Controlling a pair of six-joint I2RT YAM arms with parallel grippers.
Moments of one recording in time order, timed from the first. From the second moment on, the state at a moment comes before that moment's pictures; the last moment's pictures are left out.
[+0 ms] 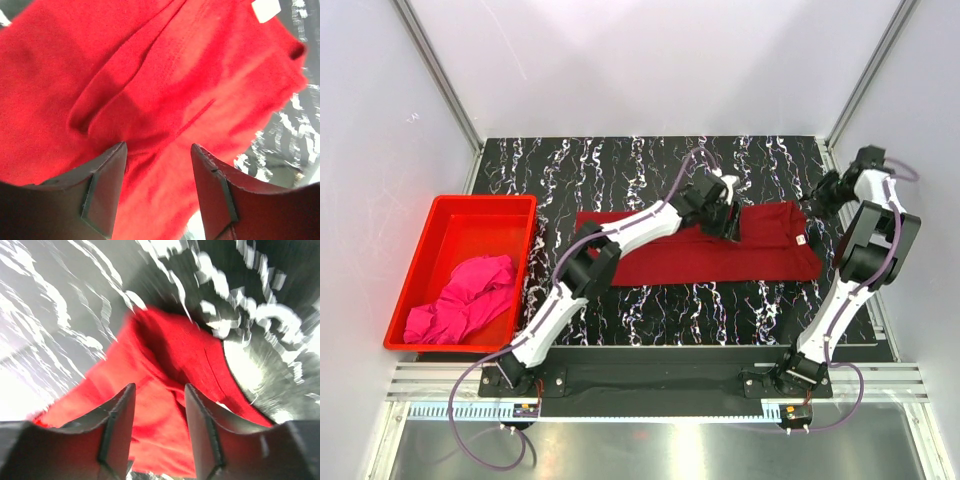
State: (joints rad) left arm -0.85 2.50 2.15 -0.40 0.27 -0.49; right arm -0.41 2.11 1.65 -0.72 -0.40 0.47
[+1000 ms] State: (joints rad) left arm -0.31 1.96 1.43 -0.57 0.10 -0.36; right arm -0.29 2.28 1.99 -0.89 -0.18 0.36
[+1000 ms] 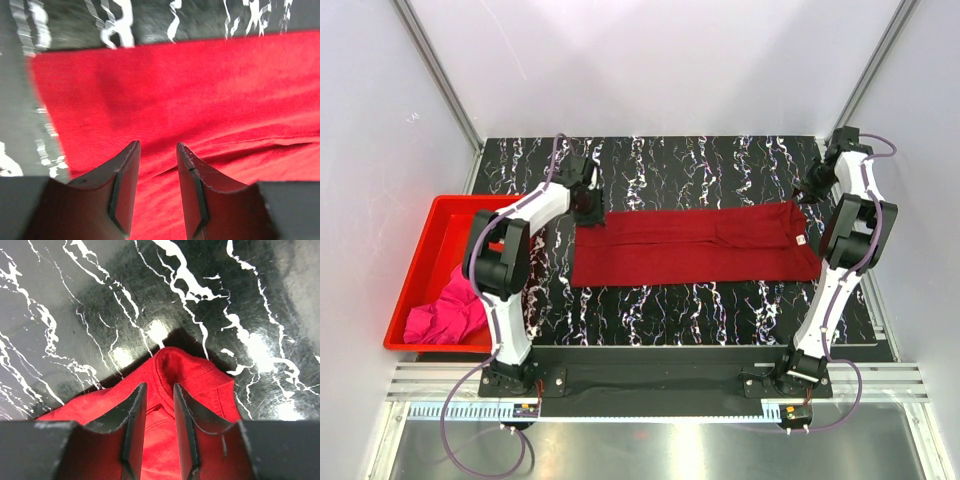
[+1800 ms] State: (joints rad) left arm -0.27 1.94 1.41 -0.61 -0.01 -0.38; right arm -0.25 2.36 2.03 -0.91 -0.05 0.34
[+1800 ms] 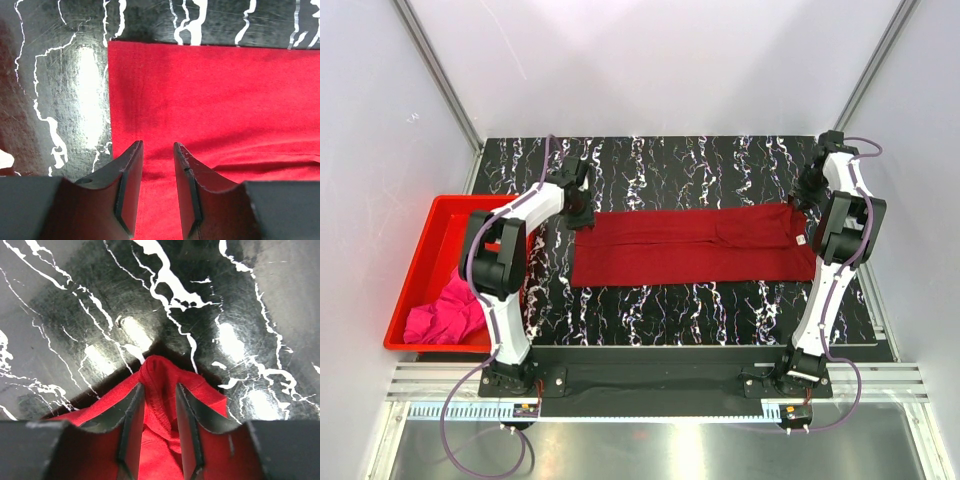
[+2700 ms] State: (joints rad) left arm -0.24 2.00 1.40 -0.61 -0.02 -0.40; right arm -0.29 2.41 2.07 -0.92 -0.07 0.40
